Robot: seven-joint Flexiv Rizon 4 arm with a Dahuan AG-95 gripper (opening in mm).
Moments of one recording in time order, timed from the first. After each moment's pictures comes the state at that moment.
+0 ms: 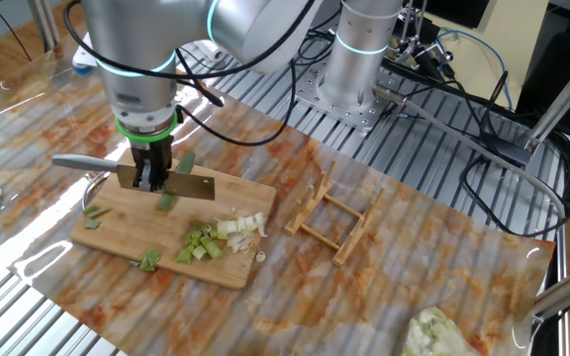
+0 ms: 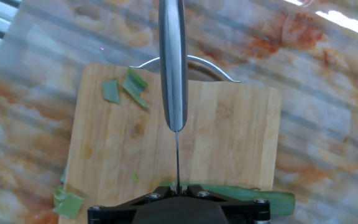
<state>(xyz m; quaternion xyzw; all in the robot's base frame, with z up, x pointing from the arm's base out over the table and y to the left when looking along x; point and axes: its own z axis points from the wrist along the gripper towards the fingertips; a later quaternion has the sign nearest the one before) 0.560 -0.163 0.059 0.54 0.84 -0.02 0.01</state>
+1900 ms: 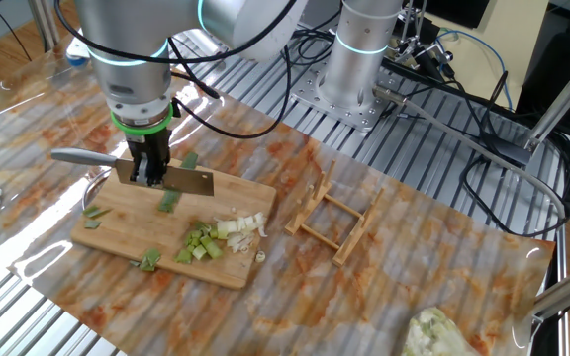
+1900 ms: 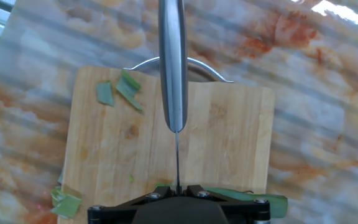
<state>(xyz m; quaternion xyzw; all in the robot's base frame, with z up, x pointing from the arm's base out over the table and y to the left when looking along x) 0.555 -0.164 0.068 0.55 0.84 -0.01 -0.01</state>
